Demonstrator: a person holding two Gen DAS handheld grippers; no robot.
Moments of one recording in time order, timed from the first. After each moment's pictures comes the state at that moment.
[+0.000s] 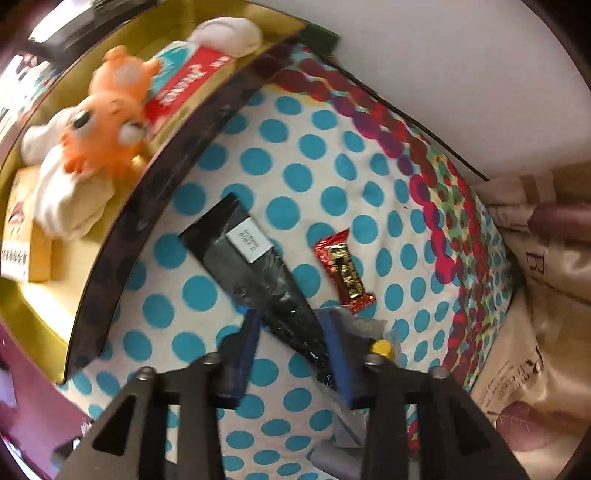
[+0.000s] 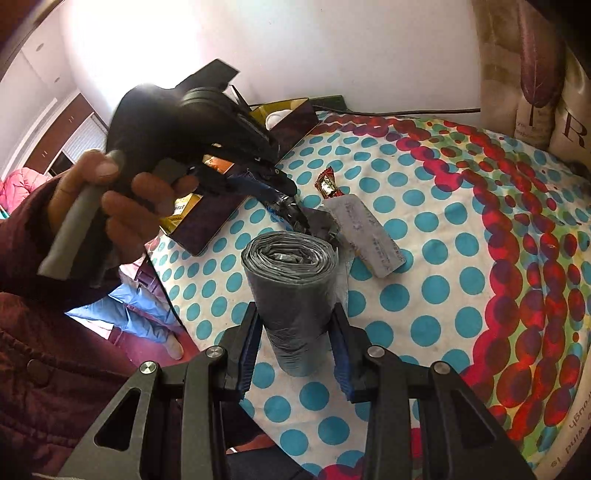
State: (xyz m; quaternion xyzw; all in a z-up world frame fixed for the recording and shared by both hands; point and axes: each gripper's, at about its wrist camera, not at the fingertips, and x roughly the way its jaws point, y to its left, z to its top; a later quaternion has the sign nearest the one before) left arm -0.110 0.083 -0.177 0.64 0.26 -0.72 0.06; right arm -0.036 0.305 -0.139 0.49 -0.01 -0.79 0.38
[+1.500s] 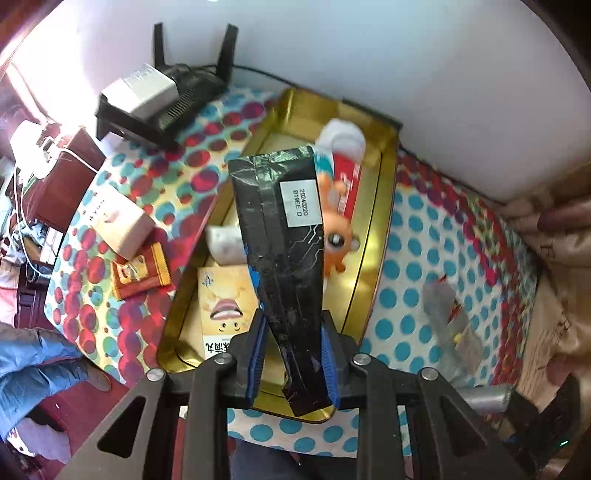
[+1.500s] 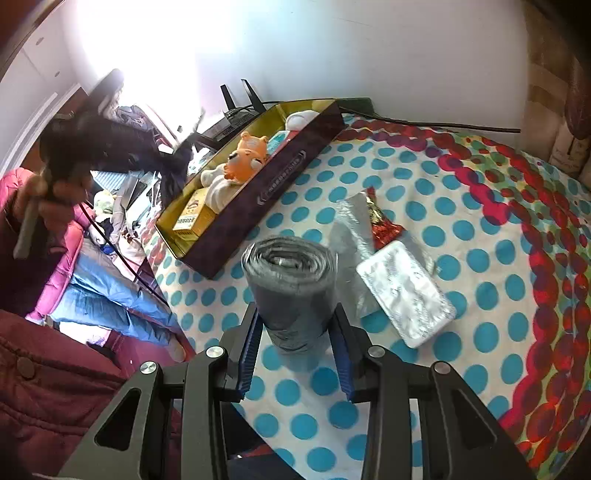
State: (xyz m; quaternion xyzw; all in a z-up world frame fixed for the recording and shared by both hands) left arm -0.064 -0.069 -0.102 0.61 0.14 -0.78 0.06; right arm -0.048 0.237 -0.130 0.49 0.00 -0.78 0.38
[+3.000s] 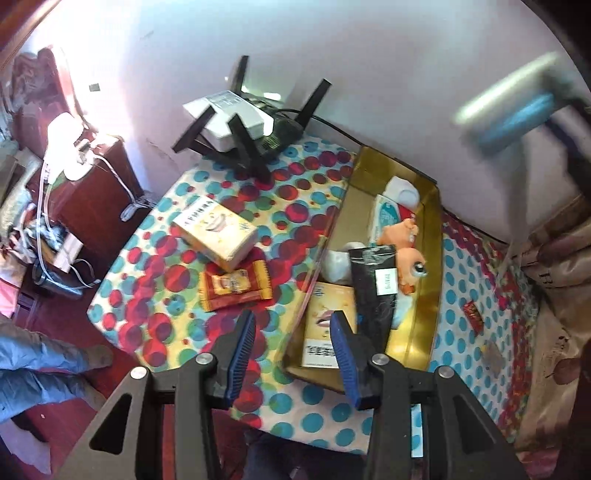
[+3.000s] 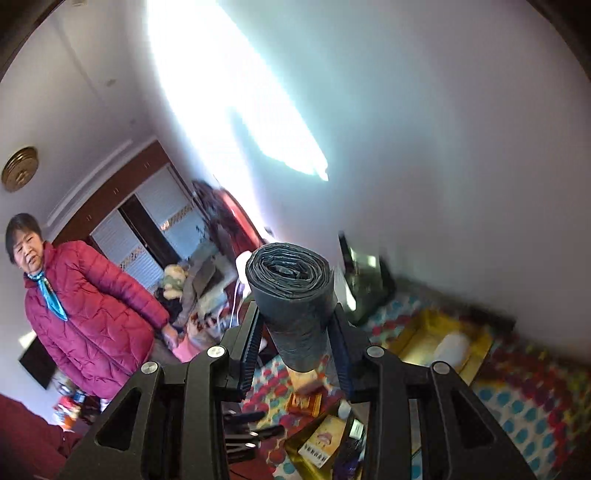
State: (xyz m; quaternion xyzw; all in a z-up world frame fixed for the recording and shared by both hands) left arm 0.013 -0.169 -0.080 0.51 0.16 -0.84 0.10; right arm -0.155 0.032 0.052 0.35 -0.09 -0.78 0.50
